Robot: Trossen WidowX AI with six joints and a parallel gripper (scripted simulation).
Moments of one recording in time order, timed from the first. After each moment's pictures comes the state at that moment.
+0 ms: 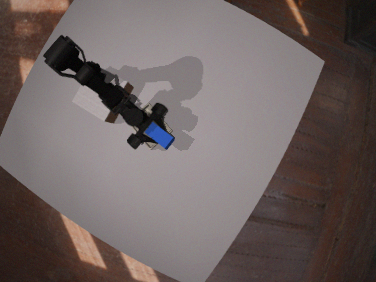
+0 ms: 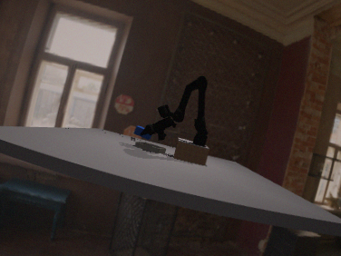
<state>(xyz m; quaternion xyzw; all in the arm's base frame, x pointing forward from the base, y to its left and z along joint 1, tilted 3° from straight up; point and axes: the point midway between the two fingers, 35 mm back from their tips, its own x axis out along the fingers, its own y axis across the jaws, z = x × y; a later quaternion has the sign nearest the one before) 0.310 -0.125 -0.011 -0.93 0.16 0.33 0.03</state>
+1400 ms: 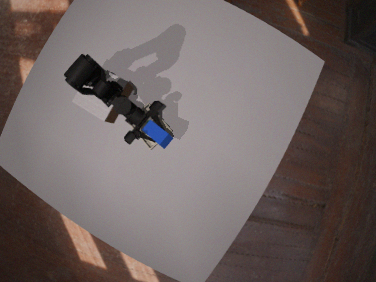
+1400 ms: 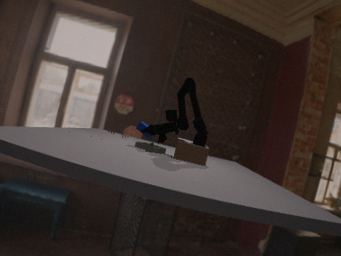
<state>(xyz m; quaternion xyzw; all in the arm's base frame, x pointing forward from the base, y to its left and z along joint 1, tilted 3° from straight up) 0.300 -0.121 0.003 -0.96 0.18 0.20 0.01</state>
